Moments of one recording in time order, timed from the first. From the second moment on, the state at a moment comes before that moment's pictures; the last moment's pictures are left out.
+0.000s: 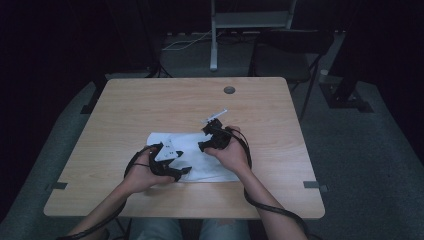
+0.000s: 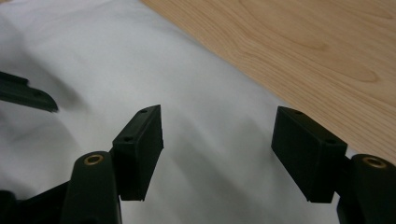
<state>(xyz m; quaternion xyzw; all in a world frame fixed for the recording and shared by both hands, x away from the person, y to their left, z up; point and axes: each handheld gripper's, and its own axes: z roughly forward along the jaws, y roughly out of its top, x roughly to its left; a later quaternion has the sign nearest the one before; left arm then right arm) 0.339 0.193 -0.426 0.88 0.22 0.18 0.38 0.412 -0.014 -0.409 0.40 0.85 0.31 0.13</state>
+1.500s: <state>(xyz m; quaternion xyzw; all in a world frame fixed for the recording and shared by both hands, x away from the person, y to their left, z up) 0.412 0.202 -0.435 0.87 0.31 0.18 0.35 0.409 -0.039 -0.430 0.45 0.83 0.30 0.14</state>
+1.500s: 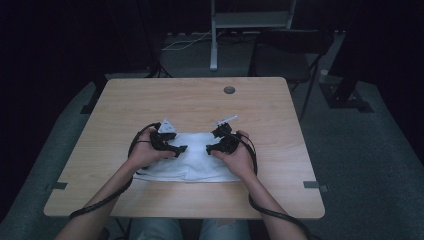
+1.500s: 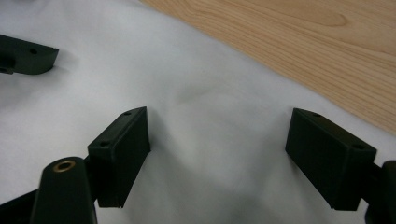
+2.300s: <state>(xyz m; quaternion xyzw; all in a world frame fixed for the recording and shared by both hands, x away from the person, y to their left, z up) 0.334 0.270 -0.432 0.87 0.31 0.19 0.34 0.332 -0.080 -0.427 0.41 0.86 0.28 0.15</state>
